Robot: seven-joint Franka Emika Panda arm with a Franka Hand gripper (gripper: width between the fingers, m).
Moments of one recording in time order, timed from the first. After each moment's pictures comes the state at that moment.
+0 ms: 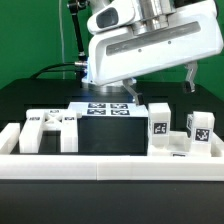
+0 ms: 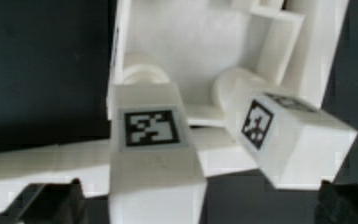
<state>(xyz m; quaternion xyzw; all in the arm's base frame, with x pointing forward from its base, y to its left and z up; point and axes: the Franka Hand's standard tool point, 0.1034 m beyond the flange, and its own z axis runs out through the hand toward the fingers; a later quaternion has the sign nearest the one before) 0.609 0.050 0.111 -0.99 -0.01 -0.03 0.15</state>
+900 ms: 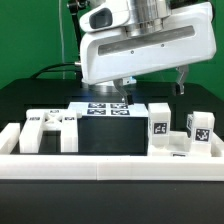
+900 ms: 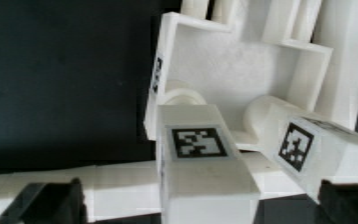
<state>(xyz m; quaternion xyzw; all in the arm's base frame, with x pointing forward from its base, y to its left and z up) 0.609 0.030 0.108 -0.99 -0.02 0.00 0.11</state>
